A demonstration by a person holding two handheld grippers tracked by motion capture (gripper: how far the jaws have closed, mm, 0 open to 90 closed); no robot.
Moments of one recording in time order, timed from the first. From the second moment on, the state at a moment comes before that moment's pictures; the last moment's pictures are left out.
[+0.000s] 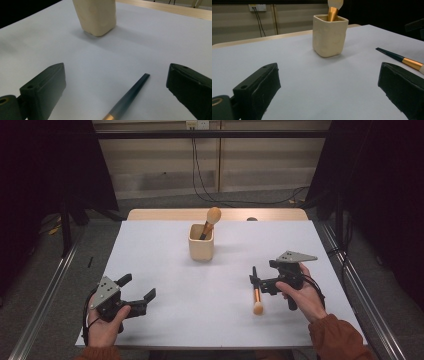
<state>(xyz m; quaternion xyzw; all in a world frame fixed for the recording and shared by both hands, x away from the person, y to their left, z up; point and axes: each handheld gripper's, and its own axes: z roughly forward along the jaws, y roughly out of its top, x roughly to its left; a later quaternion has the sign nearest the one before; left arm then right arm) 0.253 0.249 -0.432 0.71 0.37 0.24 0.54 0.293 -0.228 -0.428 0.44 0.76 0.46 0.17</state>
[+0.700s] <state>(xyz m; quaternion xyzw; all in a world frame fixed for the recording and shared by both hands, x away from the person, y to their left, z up) 0.253 0.247 -0.432 0.72 0.37 0.24 0.54 0.306 -0.220 -0.427 0.45 0.82 0.34 0.11</state>
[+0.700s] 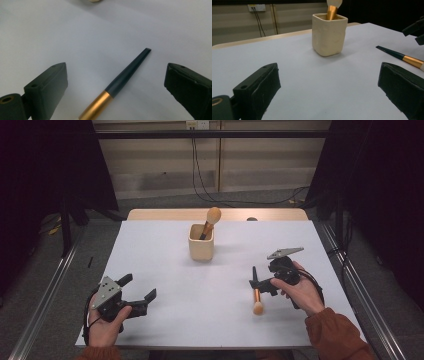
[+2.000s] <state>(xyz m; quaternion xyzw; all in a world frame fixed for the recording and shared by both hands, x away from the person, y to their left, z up) 0.252 0.247 -0.433 0.72 0.36 0.25 0.54 0.325 -0.177 -0.447 0.50 0.86 0.11 -0.02</state>
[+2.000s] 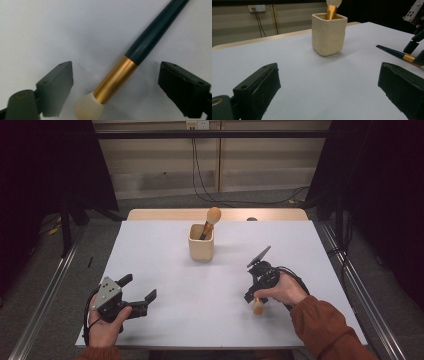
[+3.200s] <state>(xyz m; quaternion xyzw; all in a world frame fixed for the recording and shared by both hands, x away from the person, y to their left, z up) 0.252 0.247 -0.433 0.72 0.36 0.25 0.53 0.318 -0.167 -0.446 0.49 0.87 0.05 0.01</state>
